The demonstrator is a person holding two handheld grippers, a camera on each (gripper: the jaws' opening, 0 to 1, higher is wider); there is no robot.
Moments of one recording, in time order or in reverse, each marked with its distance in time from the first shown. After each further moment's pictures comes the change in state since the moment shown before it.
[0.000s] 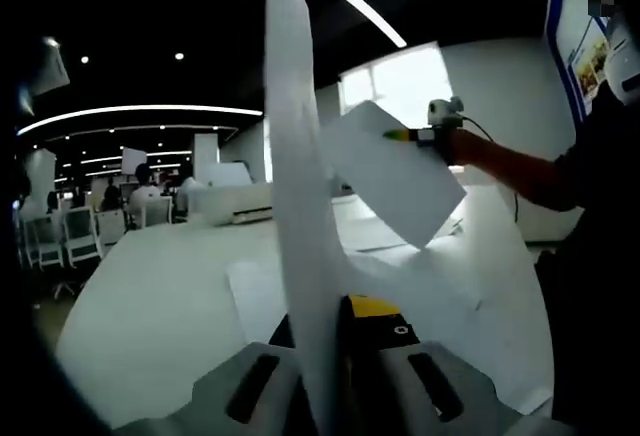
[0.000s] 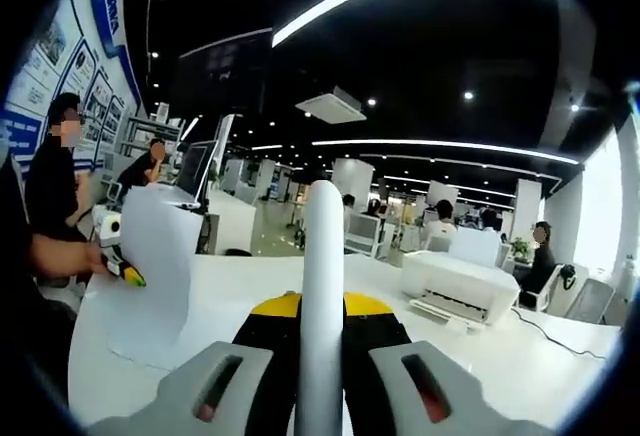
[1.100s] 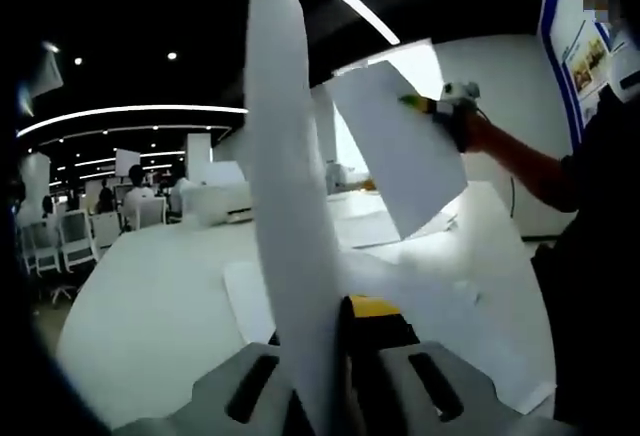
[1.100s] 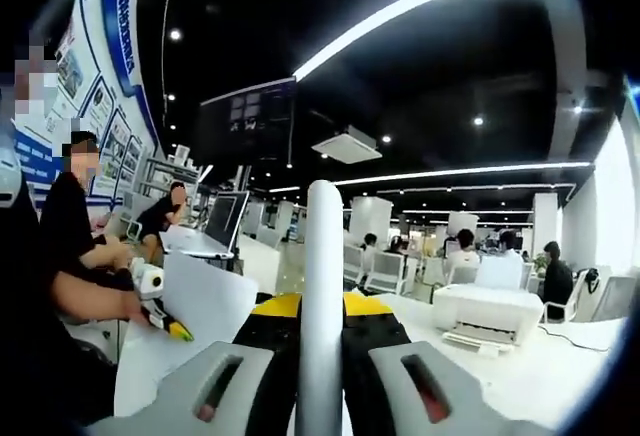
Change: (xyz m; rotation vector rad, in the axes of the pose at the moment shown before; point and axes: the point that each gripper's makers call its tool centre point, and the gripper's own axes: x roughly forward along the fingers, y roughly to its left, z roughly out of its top) left arm 0.002 -0.002 -0.003 0.016 0.012 -0.032; right arm -0.024 0.057 0.058 0.060 -0.191 0.088
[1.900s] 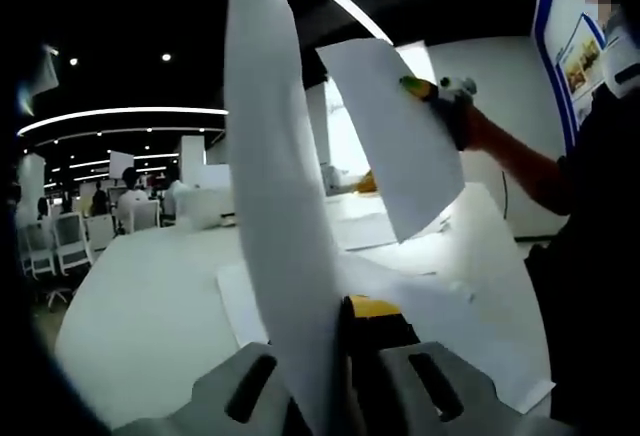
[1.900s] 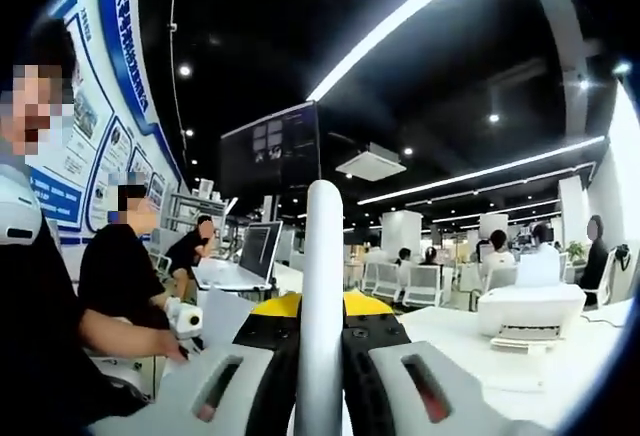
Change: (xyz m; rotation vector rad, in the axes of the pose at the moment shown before) left arm 0.000 -0.006 0.001 0.003 -0.012 -0.028; right arm 0.016 0.053 0.021 0.104 -0.101 0.129
